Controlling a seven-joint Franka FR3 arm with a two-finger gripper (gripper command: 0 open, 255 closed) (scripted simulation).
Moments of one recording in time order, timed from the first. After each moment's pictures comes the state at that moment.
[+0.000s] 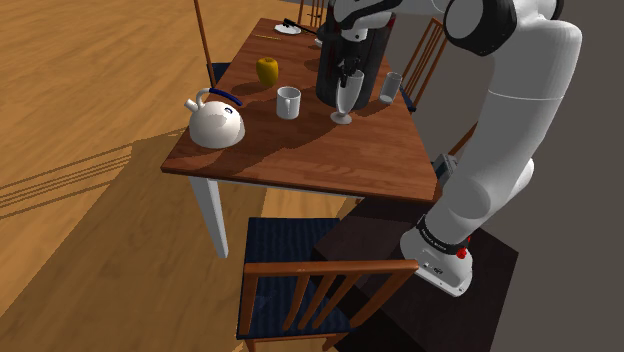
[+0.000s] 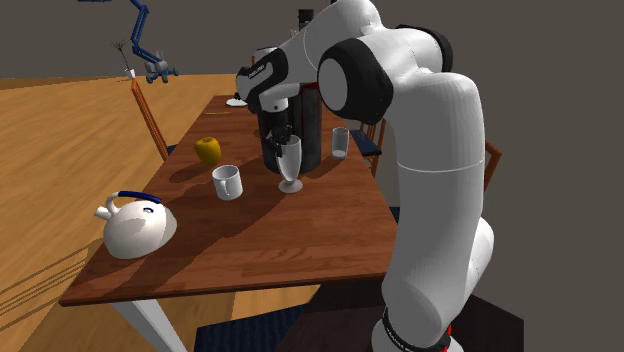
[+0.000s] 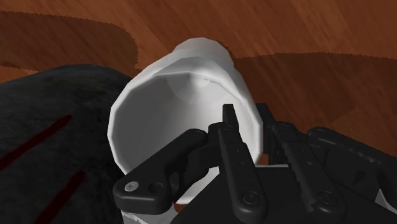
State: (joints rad) arm -0.21 0.32 -0.20 -1.71 0.03 1.97 -0.47
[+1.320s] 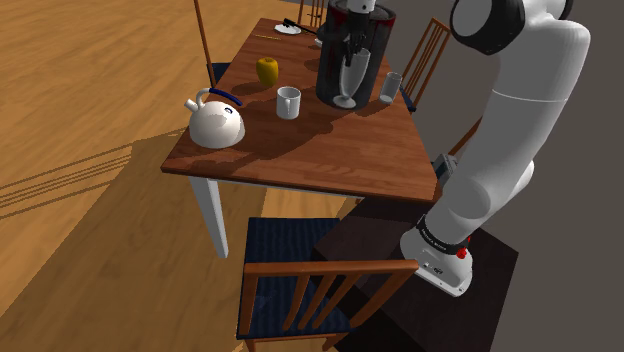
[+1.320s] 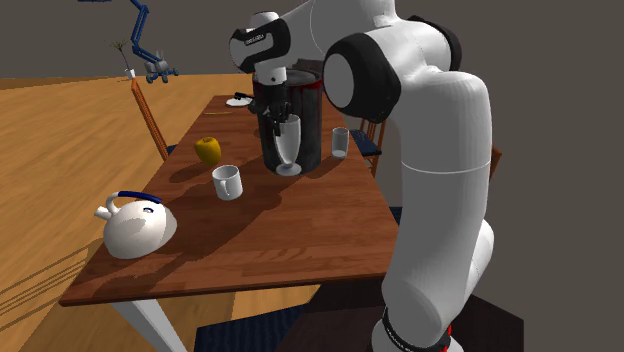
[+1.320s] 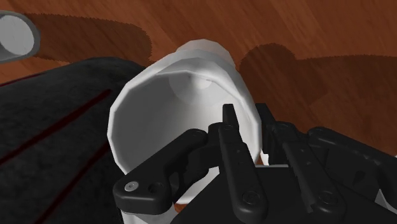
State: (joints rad) arm -0.21 0.28 -0.21 -1.54 0.03 1.77 -0.47
